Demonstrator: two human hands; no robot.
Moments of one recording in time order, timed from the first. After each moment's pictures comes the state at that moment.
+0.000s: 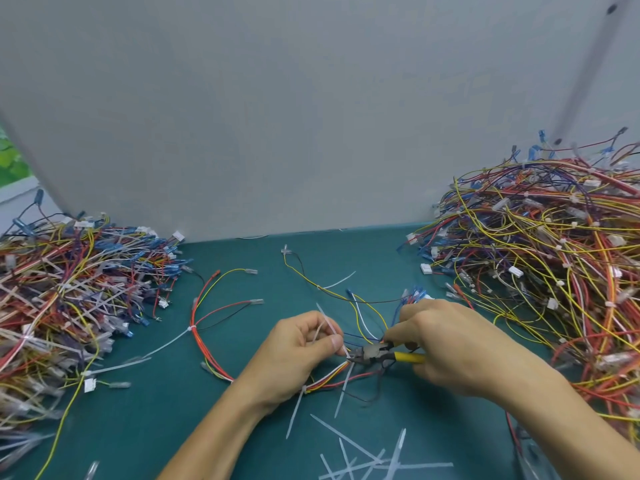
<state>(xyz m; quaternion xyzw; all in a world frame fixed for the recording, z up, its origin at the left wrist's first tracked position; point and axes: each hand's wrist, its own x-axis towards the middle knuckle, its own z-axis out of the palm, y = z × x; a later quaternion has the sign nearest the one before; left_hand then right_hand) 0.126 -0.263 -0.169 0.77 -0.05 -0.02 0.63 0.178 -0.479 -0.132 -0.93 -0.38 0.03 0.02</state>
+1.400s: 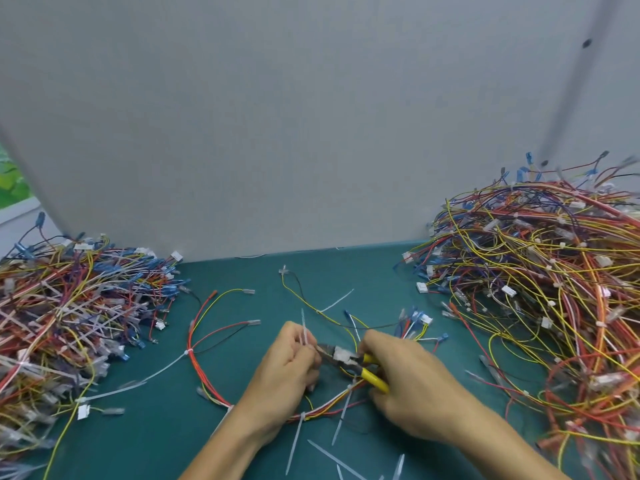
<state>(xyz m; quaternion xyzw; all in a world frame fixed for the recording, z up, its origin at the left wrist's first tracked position) 0.132 -0.265 -0.183 0.73 0.04 0.07 0.67 0.160 -0.450 -0.156 -0.93 -0.30 0.02 0.22</state>
